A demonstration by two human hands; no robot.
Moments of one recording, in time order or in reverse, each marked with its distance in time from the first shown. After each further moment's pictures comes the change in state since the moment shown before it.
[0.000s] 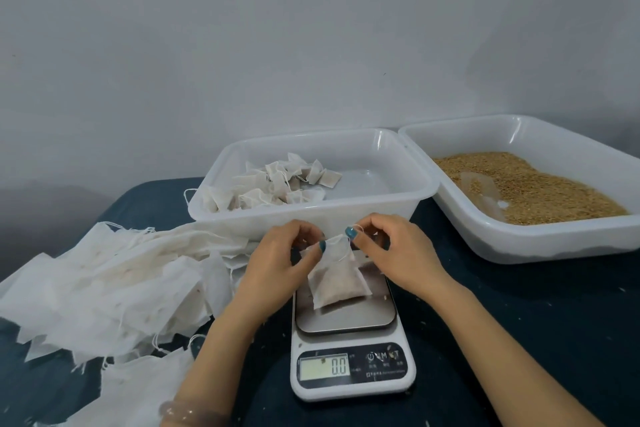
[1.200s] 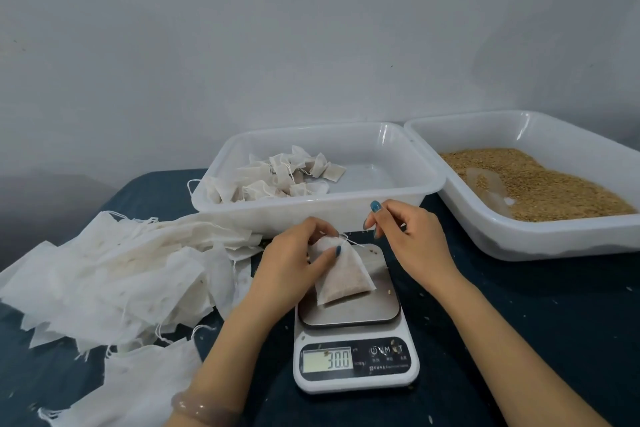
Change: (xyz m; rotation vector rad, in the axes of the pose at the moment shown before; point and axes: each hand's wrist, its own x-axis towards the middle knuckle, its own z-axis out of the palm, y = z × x) left_hand -0.003 0.007 0.011 0.067 -0.023 0.000; right_hand 0.001 -0.003 -0.003 0.150 0.178 0.031
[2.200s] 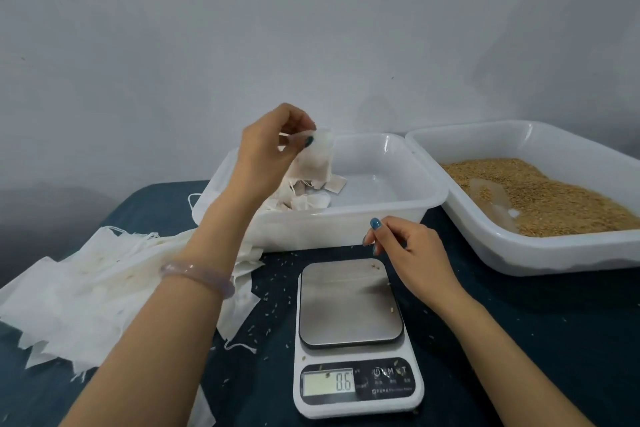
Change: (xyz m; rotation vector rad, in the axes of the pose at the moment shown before) left_hand 0.112 0.027 -0.082 -0.149 0.302 0.235; right_hand 0.001 0.001 0.000 0.032 -0.049 0.020
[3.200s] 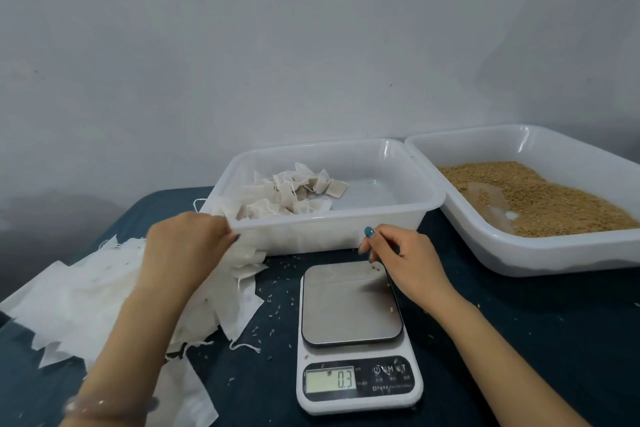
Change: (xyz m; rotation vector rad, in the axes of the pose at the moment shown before) left_hand -0.100 -0.030 -0.070 1.122 -0.264 -0.242; right_hand -0.002 0.003 0.005 0.005 -0.065 0.023
